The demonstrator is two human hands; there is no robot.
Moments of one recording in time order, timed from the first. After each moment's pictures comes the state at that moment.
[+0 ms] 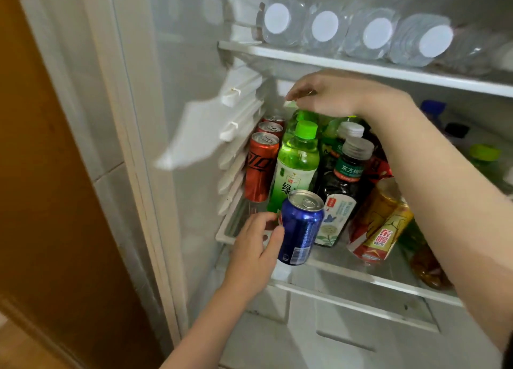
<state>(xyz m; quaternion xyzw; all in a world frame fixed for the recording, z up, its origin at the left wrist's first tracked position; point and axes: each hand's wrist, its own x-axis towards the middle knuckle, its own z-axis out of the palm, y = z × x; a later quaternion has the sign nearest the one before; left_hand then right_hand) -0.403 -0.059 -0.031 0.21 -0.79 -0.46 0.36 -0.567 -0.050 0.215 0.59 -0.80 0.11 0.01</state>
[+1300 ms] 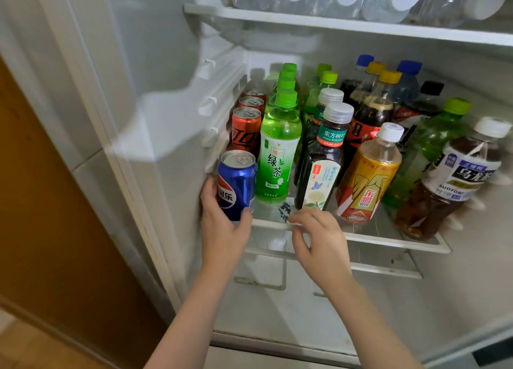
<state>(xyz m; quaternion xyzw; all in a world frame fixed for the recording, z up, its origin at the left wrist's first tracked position) -0.391 -0.076 -0.051 0.26 -0.69 -0.45 0.50 -0.487 0.068 -0.040 0.46 -0.79 0.36 0.19</state>
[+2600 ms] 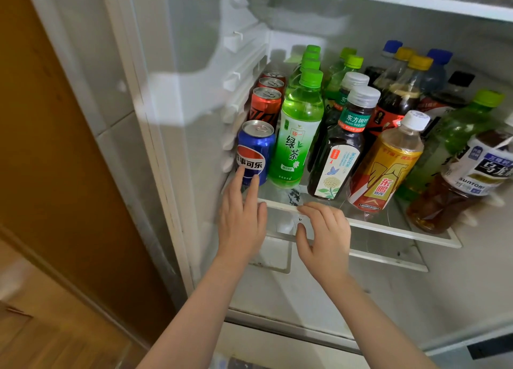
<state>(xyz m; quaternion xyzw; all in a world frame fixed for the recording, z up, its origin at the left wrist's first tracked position) -0.390 -0.068 -0.084 0.30 -0.86 -0.10 0.41 -0.488 0.063 -0.085 0.45 -0.79 0.31 0.26</state>
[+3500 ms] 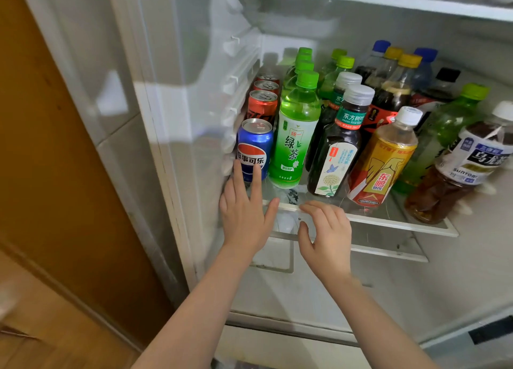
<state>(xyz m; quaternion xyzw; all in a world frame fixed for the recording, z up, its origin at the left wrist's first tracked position) -0.399 -0.077 -0.078 0.34 -0.89 -0.06 0.30 -0.477 0.060 -0.080 0.43 -0.80 0.32 0.28</state>
